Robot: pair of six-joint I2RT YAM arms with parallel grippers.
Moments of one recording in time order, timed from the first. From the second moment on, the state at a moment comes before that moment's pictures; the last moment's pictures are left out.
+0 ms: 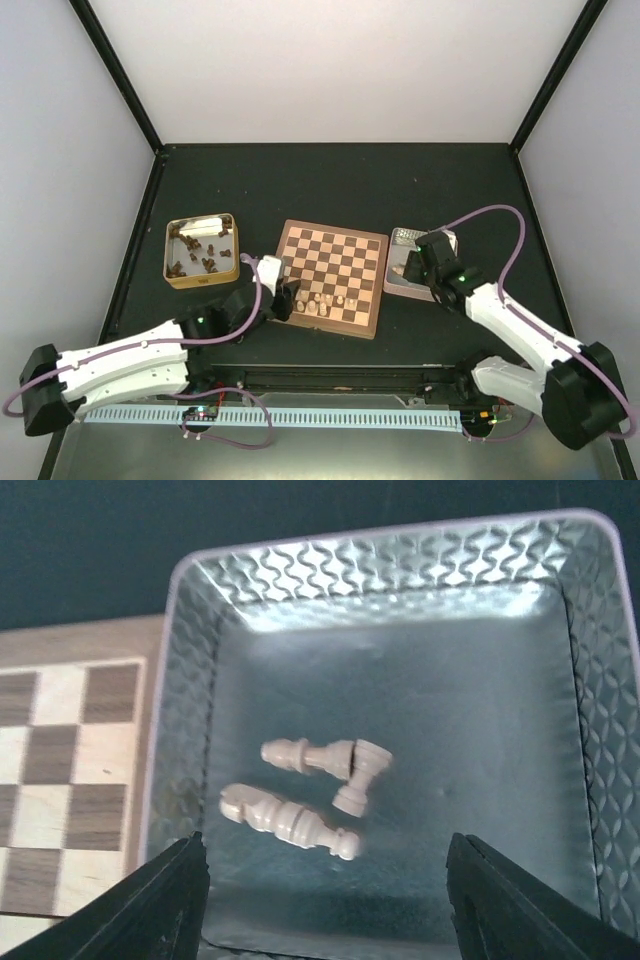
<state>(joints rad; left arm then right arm) -1.07 0.81 0.46 -0.22 -0.46 -0.57 0.50 1.05 0.59 -0.43 0.27 0.66</state>
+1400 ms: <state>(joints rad) -0.98 0.65 0.49 -0.28 -0.44 -0.49 0.35 1.61 0.83 -0.44 0.12 0.46</state>
